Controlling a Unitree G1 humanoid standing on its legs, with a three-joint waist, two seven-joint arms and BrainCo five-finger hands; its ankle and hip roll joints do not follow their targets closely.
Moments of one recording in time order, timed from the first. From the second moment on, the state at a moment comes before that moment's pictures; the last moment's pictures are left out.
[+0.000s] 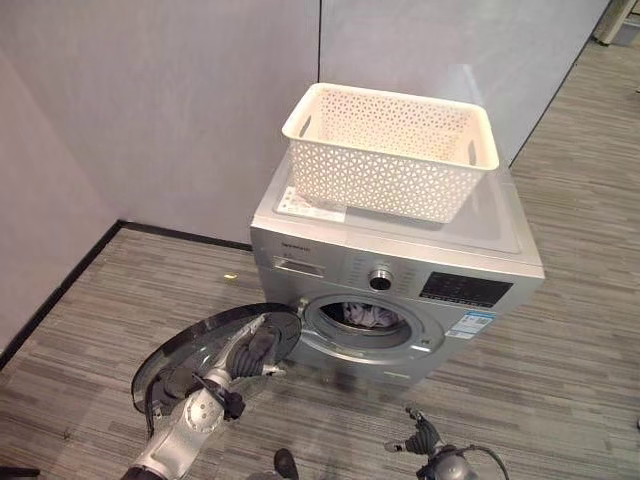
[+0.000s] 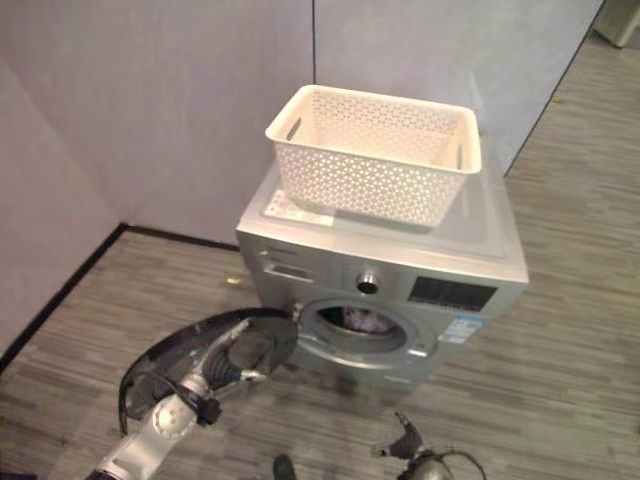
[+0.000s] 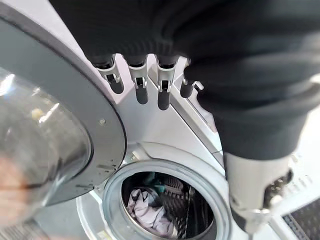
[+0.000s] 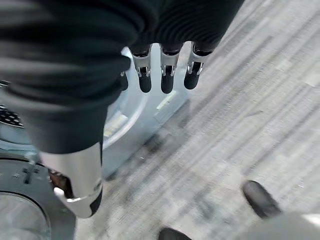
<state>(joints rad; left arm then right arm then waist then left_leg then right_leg) 0.08 0.44 -0.31 0.21 0.20 -0.10 0.12 0.07 -0.24 0.43 0.99 -0.11 -0.08 -0.17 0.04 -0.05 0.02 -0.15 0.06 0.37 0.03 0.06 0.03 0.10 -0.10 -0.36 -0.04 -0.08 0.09</state>
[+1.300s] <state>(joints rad) -0.84 0.92 -0.22 1.38 -0.03 0.09 0.14 -0.08 -0.38 0.53 0.92 -0.04 -0.08 -0.08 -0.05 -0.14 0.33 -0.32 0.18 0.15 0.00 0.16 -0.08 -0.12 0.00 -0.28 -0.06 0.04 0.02</state>
